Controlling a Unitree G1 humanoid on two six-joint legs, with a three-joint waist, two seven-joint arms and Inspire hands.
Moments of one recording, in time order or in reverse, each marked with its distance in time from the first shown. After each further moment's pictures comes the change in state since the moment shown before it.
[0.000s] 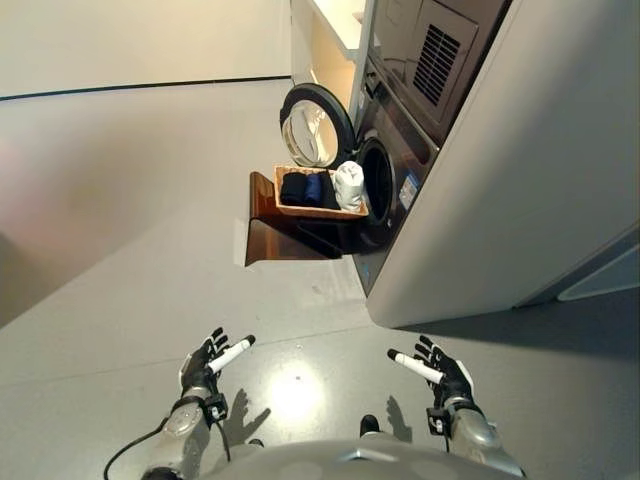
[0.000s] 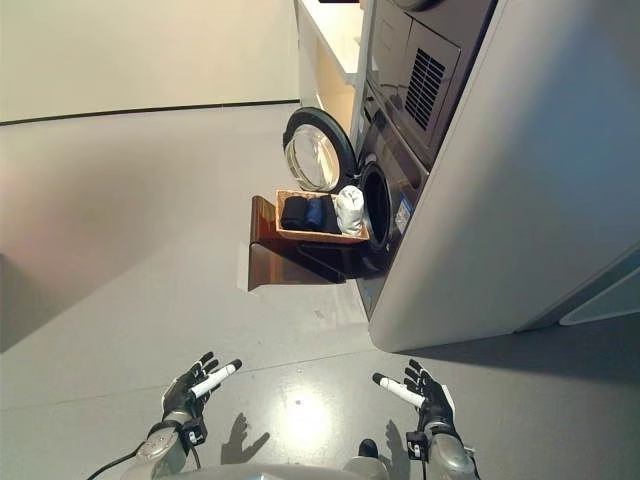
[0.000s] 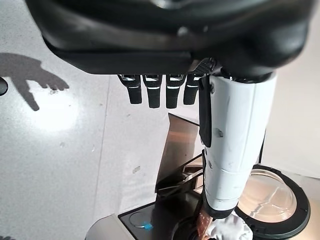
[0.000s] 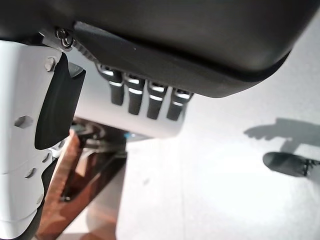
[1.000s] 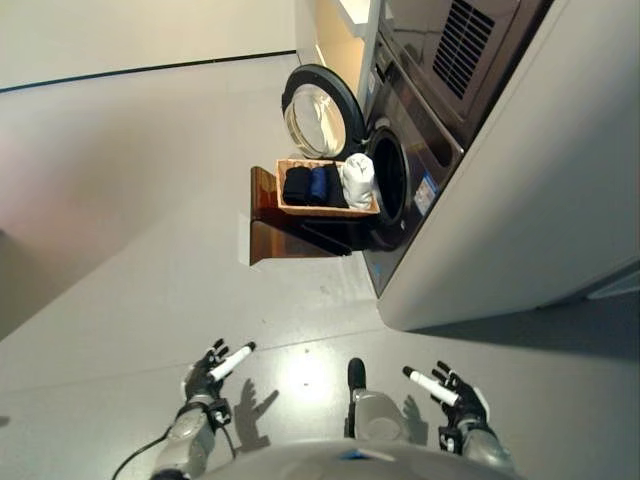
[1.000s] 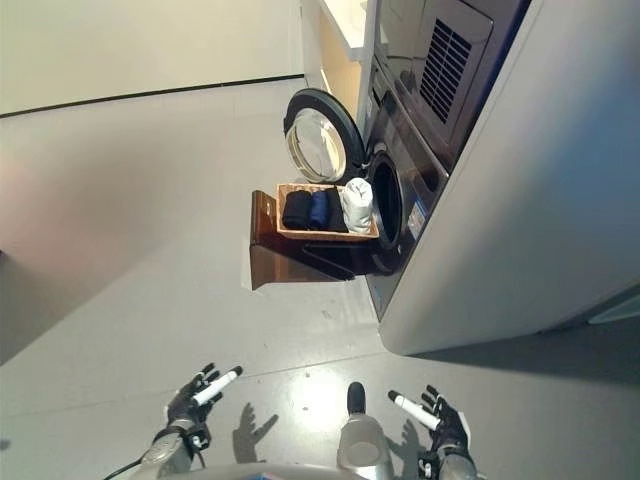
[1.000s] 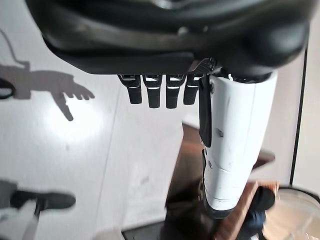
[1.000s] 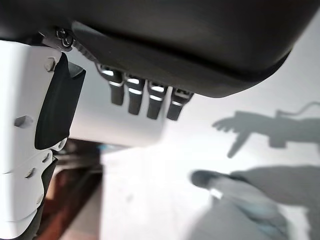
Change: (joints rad) left arm -0.032 -0.074 0.028 0.063 -0.004 0.015 0.000; right arm -0.006 -0.034 -0.060 0.068 0.038 0.000 -0.002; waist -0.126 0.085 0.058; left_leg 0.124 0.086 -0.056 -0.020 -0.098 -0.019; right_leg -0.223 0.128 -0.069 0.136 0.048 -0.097
